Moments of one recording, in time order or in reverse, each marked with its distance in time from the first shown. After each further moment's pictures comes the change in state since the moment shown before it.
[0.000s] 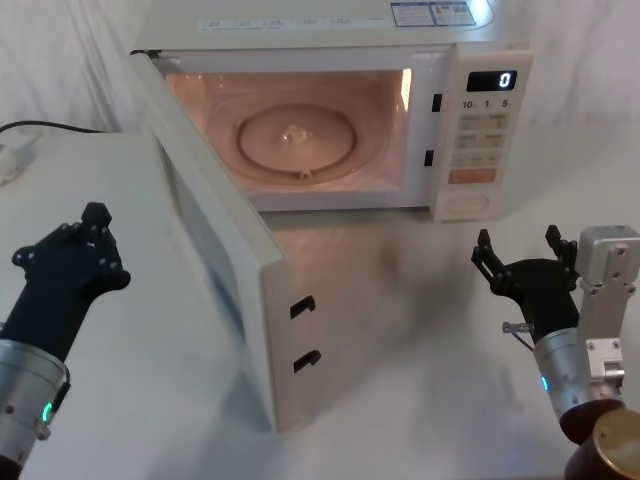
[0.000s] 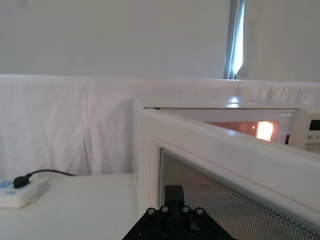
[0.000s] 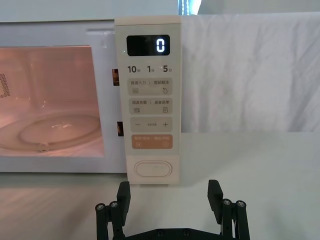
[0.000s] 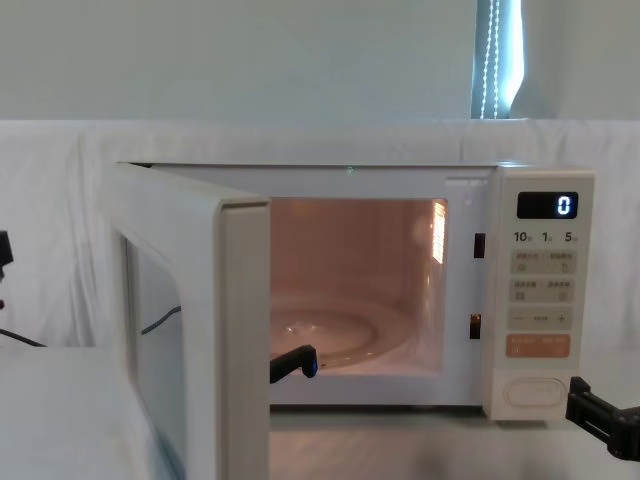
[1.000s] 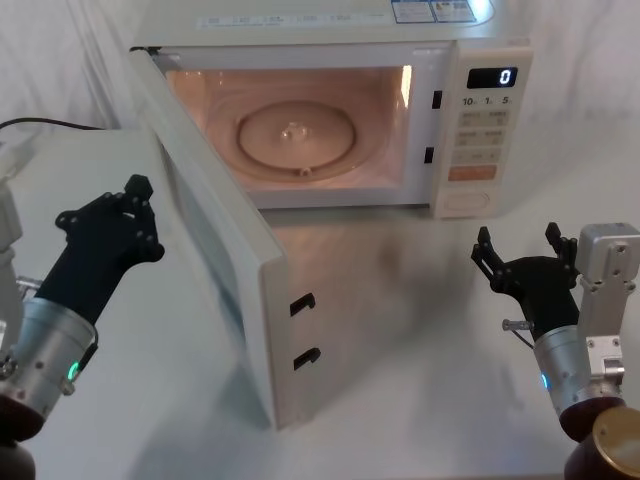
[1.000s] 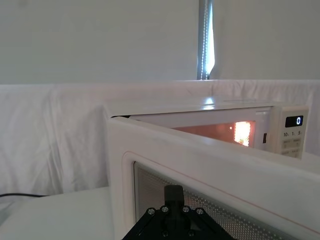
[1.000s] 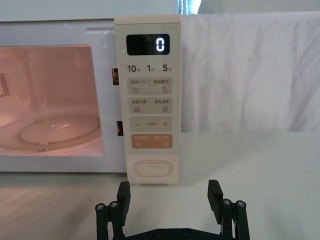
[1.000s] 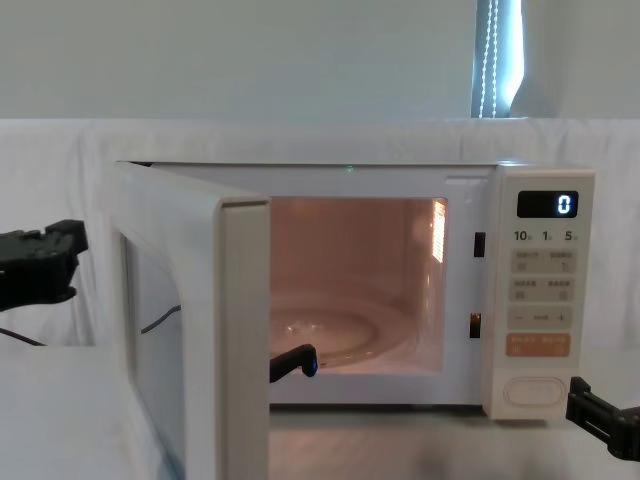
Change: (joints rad) left arm -0.146 0.055 0.063 0.127 -0.021 -0.018 -0.083; right arm 0.000 0.000 0.000 0.000 0.000 0.000 0.000
